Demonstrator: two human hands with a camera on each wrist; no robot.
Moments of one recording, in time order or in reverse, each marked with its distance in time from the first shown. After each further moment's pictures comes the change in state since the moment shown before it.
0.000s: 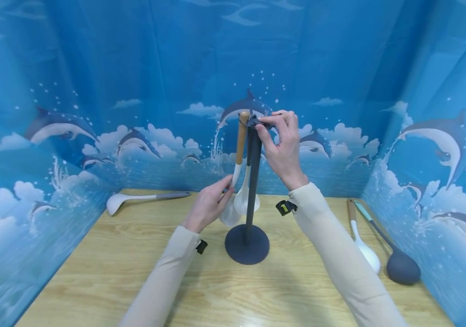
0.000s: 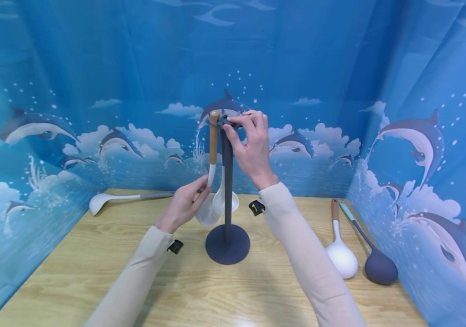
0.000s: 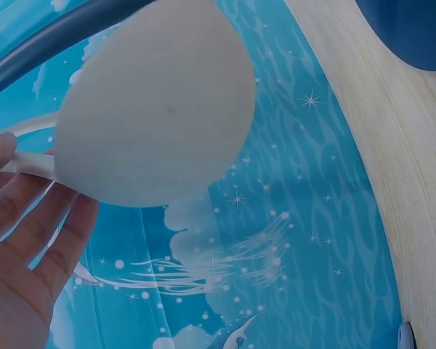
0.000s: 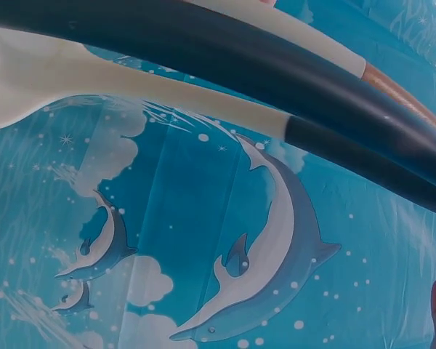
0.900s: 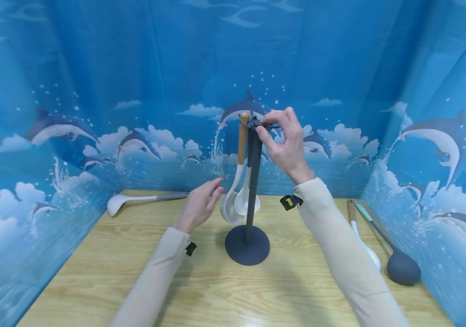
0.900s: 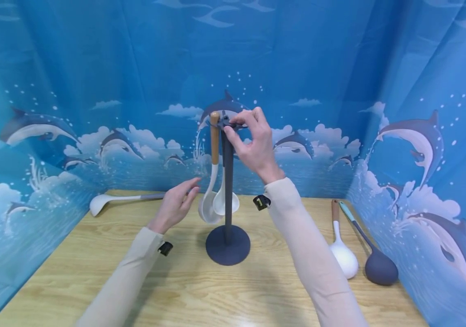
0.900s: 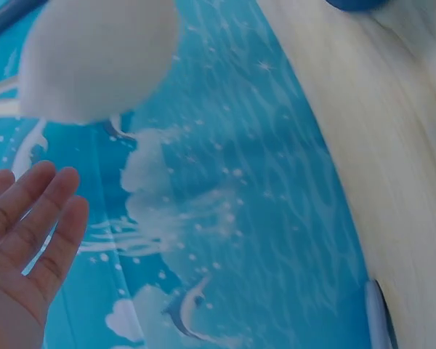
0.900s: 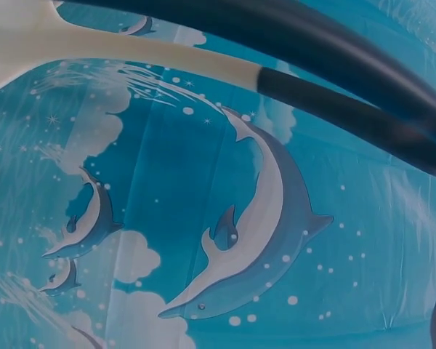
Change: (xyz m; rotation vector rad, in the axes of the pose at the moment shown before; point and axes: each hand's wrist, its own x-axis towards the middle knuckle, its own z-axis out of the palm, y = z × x) left_hand -0.019 -0.024 -0.008 0.001 -0.011 -0.122; right_hand 0.011 0.007 -0.009 0.111 -0.056 -0.086
